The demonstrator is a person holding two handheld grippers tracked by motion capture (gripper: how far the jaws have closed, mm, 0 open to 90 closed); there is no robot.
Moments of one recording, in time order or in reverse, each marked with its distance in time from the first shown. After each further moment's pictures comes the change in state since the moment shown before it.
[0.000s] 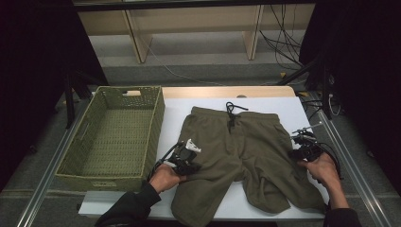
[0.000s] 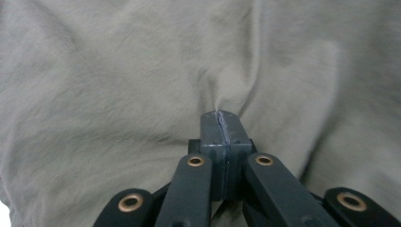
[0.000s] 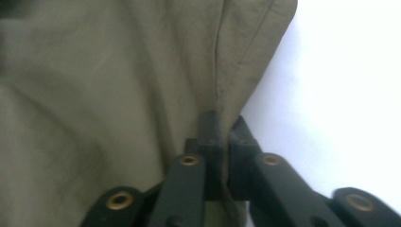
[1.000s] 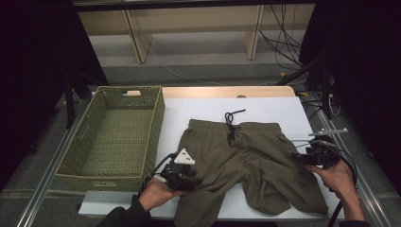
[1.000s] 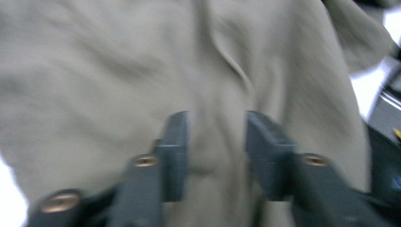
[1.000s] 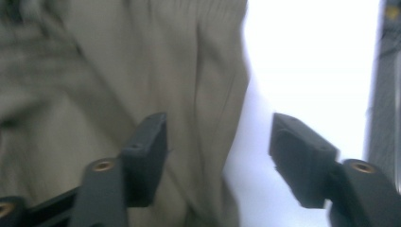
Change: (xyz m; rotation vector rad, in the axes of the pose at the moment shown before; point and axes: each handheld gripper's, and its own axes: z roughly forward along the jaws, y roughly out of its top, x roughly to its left) left arm -0.021 -0.014 -0.039 -0.132 -0.012 -0.027; right arm -0.004 -0.024 -0.052 -0.201 0.005 0.030
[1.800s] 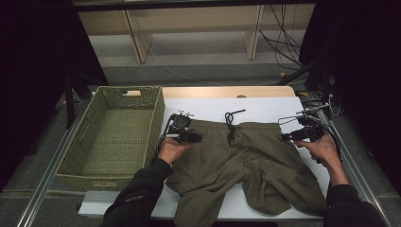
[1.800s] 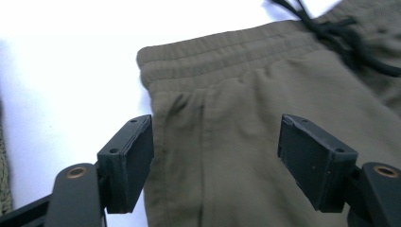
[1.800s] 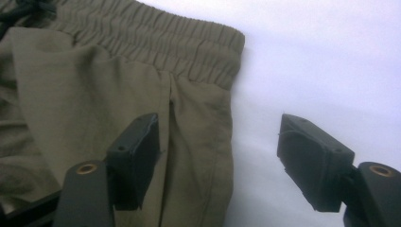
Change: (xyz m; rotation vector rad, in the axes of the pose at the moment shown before) left arm 0.088 0.074 0.061 0.019 0.327 -0.280; right arm -0.027 0.063 0.064 0.121 0.076 0.022
